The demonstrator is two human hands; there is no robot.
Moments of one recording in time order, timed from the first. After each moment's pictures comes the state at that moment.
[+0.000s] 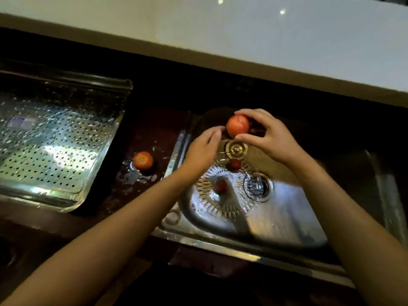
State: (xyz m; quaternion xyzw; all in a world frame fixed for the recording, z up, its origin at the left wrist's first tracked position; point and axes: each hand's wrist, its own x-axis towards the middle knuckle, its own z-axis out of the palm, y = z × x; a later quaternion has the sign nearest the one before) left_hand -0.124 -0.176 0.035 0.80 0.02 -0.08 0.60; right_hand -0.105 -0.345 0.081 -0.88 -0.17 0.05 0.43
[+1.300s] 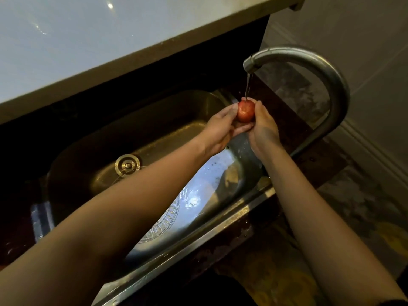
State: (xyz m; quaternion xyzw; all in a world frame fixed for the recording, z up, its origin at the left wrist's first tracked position) left_hand -0.176 -0.512 0.039 0.45 -0.05 -0.55 0.70; right_hand -0.250 -0.579 0.028 -0.54 0.37 -0.26 0.72
